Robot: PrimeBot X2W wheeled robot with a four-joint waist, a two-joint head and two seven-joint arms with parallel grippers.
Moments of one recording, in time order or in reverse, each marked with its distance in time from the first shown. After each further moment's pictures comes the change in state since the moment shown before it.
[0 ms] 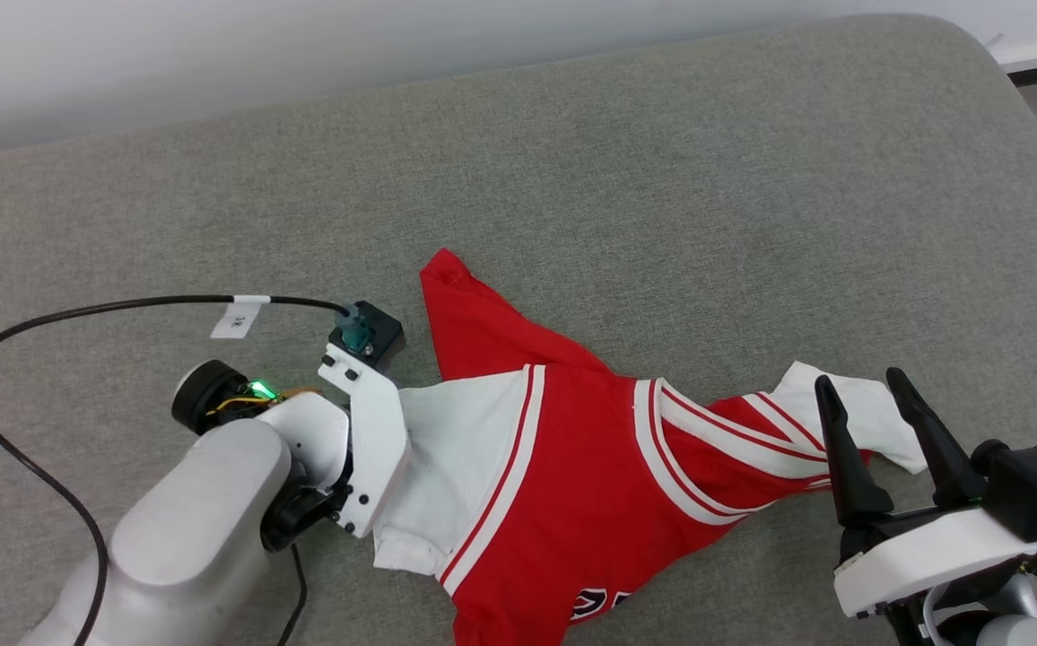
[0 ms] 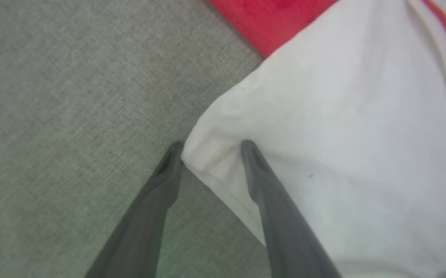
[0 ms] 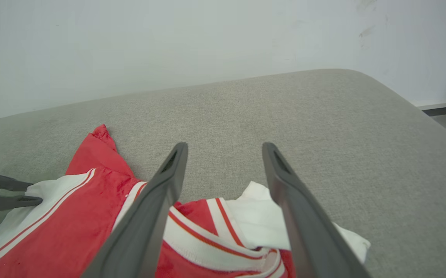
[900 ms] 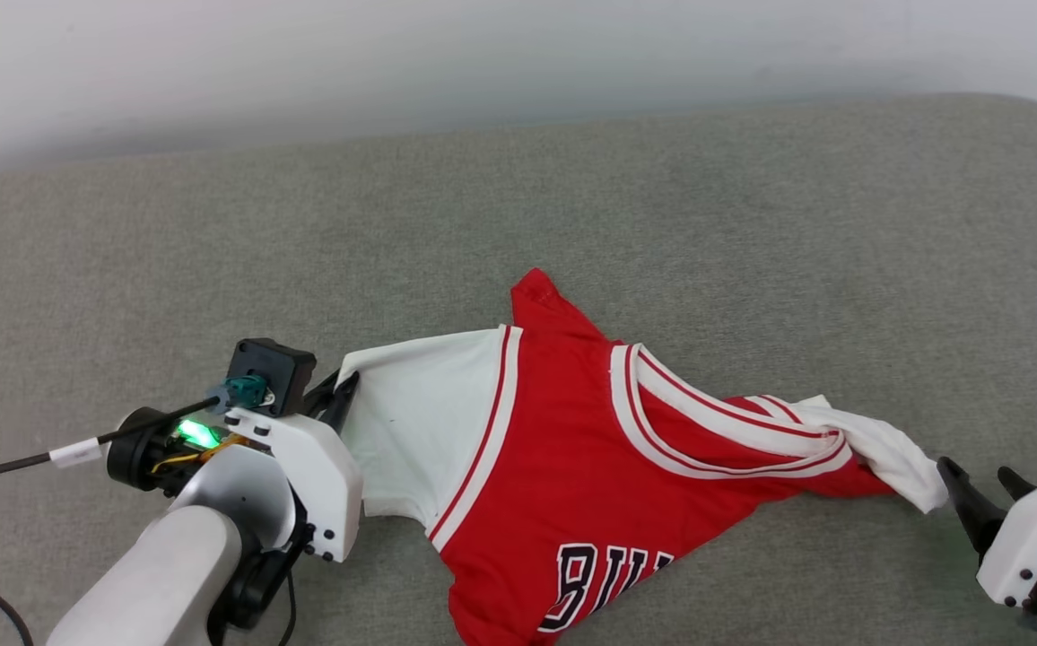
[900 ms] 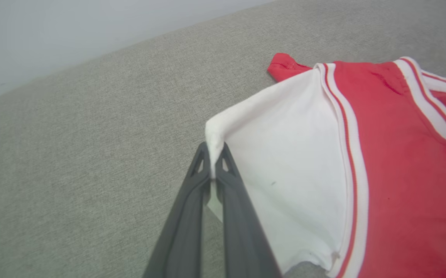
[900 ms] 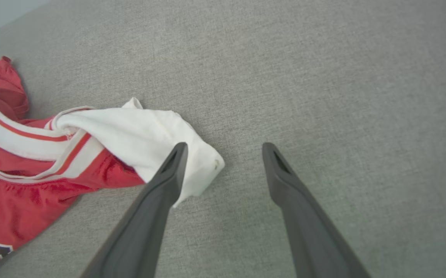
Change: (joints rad) left arm 0.245 0.094 0.163 -0.307 0.020 0.264 -0.401; right arm -0.060 -0.145 -0.229 0.219 0.200 0.000 0.485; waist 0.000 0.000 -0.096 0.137
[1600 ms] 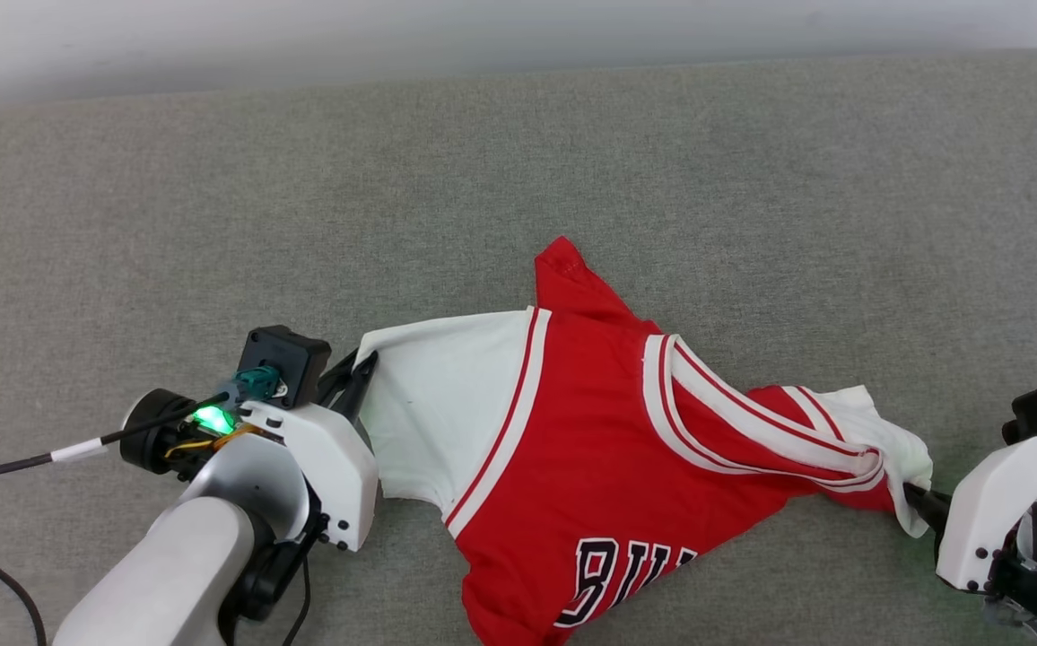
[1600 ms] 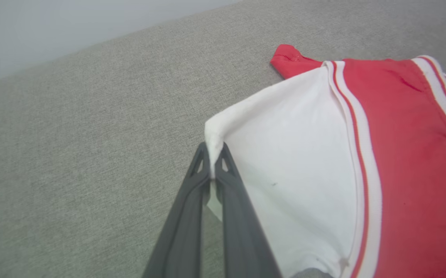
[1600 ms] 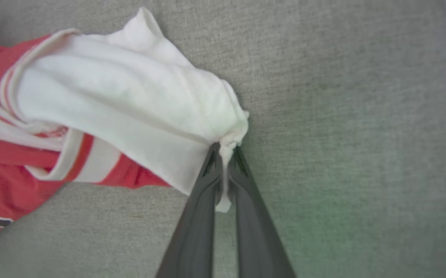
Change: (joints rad) left arm -0.022 -0.011 -0.016 -0.051 0.021 0.007 -0.018; right arm -0.099 -0.030 0.106 0.091 0.083 -0.002 0.298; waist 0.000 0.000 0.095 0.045
